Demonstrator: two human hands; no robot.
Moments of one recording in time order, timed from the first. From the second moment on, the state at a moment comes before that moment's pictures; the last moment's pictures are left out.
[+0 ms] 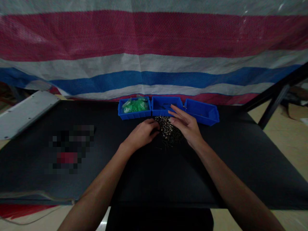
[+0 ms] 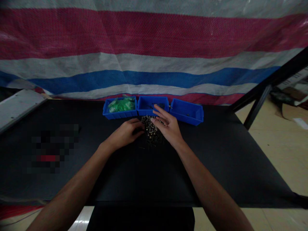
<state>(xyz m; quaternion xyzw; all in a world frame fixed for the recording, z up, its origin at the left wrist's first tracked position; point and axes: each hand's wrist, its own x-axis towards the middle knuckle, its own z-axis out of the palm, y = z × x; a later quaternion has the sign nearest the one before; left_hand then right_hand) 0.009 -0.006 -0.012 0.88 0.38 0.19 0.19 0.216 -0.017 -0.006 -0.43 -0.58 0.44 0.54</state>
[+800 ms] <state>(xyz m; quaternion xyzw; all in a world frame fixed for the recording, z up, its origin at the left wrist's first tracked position) 0.013 -0.008 0.001 0.83 0.35 0.39 0.20 0.217 -0.018 -0.009 -0.45 -0.61 0.46 0.47</state>
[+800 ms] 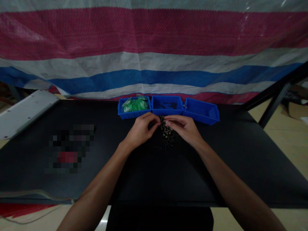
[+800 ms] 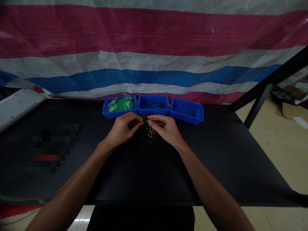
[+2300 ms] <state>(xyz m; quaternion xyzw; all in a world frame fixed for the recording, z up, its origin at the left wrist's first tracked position) 0.013 -0.008 -0.014 0.88 0.39 0.20 0.16 0.249 0.026 -0.005 -0.61 -0.68 -0.03 0.40</state>
